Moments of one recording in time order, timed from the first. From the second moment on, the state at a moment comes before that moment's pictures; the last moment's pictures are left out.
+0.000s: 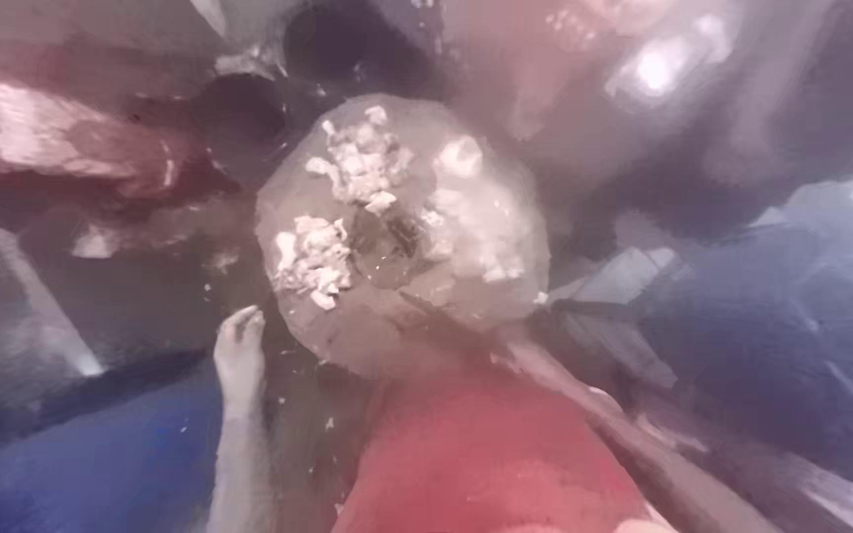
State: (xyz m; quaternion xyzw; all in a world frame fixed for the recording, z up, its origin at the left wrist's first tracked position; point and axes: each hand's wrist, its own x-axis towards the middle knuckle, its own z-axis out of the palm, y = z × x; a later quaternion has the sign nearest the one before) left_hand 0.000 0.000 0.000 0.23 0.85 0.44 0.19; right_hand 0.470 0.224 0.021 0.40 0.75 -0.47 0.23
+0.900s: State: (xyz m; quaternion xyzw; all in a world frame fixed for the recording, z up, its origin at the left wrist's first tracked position) left_hand 0.107 0.377 0.009 0.55 0.79 0.07 0.24; right_hand 0.489 0.238 -0.008 0.43 0.78 -0.40 0.19
